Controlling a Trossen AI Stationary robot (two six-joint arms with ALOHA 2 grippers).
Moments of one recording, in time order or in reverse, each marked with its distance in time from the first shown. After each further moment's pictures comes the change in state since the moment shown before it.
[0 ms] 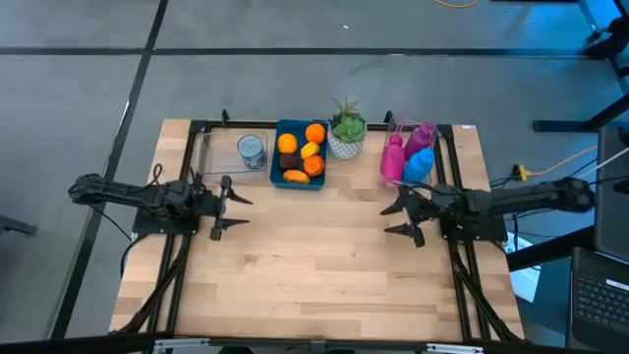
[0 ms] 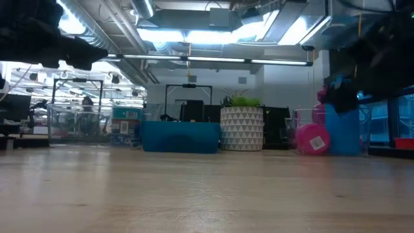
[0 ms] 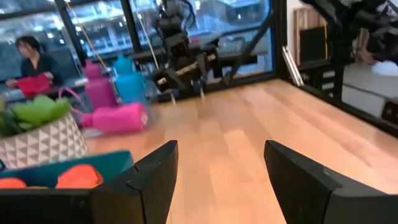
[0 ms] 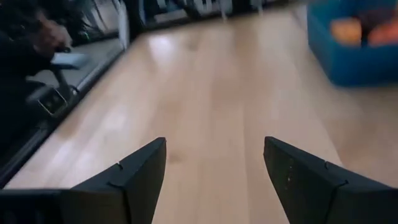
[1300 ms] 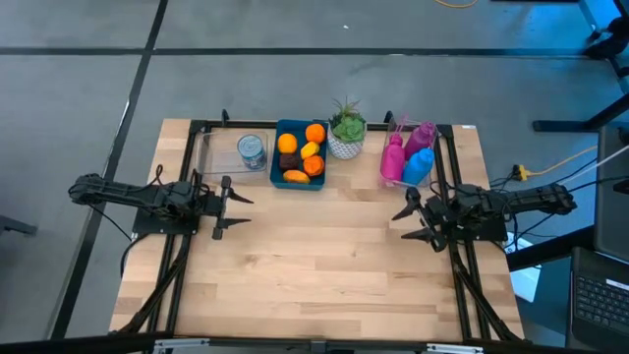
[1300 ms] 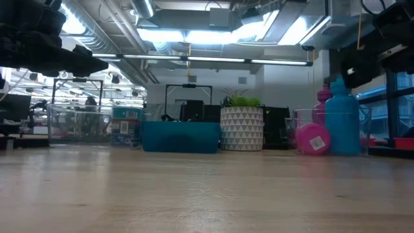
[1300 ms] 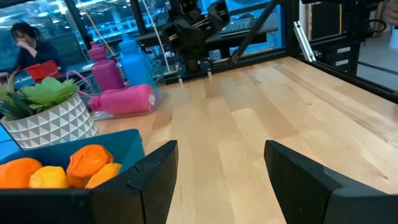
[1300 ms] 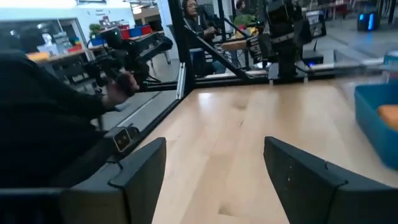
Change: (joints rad) left arm -0.001 0.001 -0.002 -0.085 -0.043 0.023; right arm 0.107 -0.460 0.000 -0.199 -0.046 0.002
